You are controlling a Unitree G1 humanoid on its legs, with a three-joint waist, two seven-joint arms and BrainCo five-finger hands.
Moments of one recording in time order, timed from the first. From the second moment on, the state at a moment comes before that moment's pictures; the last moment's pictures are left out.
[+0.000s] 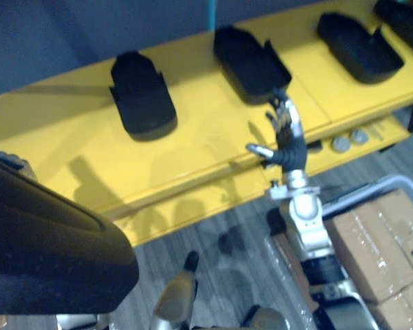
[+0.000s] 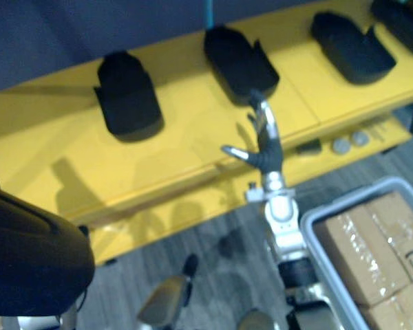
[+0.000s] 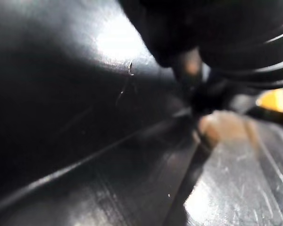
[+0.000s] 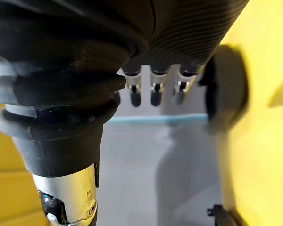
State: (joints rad) left arm 0.11 0.08 0.29 -0.58 -0.10 -0.53 0.35; right arm -0.41 -0.20 0.13 0.08 0.12 -0.42 -0.07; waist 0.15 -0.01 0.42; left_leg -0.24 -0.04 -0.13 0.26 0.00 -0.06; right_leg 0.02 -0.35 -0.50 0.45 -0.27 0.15
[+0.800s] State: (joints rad) left arm -0.01 0.24 0.34 -0.49 0.15 -0.43 0.56; right arm -0.50 -0.23 0.06 -0.07 0.20 -0.48 -0.09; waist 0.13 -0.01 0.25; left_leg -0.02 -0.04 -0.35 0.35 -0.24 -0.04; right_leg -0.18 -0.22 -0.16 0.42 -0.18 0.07
